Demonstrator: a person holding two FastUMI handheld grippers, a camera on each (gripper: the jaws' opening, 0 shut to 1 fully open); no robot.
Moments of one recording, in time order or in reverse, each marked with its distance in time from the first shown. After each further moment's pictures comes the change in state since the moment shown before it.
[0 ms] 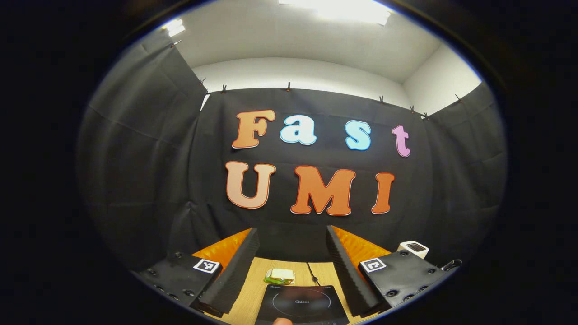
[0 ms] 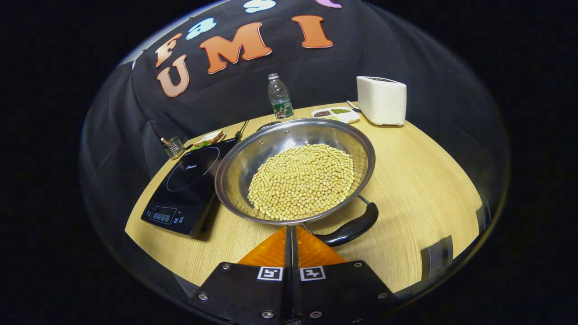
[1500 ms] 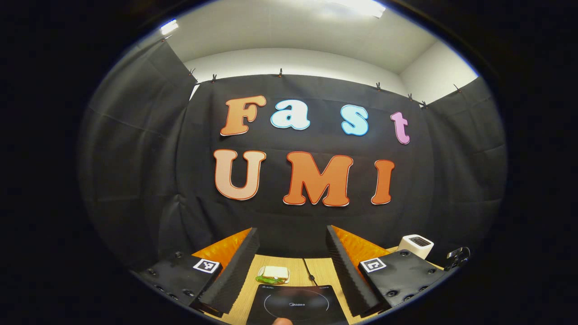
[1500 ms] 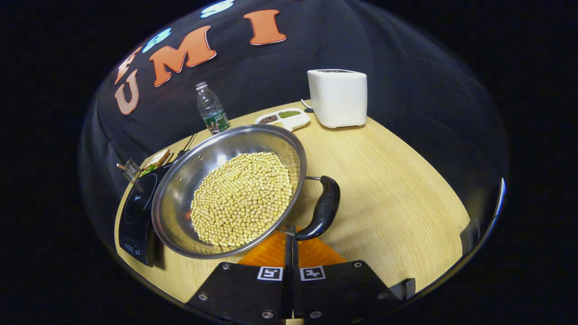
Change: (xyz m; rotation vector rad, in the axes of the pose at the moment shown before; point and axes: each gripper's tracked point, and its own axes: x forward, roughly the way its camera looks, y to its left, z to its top) left arm 0.062 -0.024 -0.049 0.013 0.067 -0.025; right arm 0.060 -0.106 0.045 0.127 0.023 -0.191
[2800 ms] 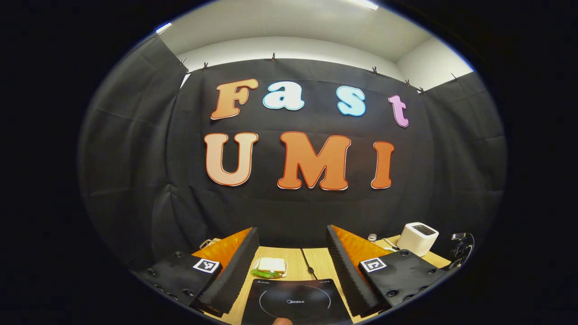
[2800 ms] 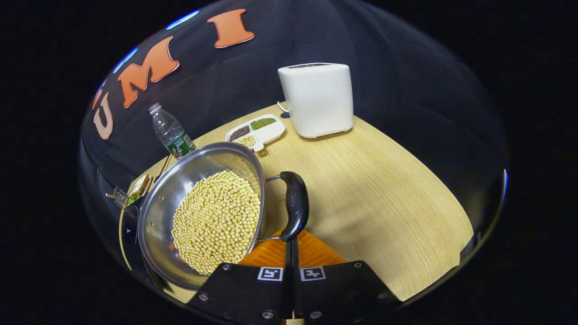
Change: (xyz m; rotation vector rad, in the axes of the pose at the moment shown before) left arm 0.035 -0.011 -0.051 0.020 0.090 -0.025; right arm 0.057 -0.034 0.052 0.100 0.013 -0.056
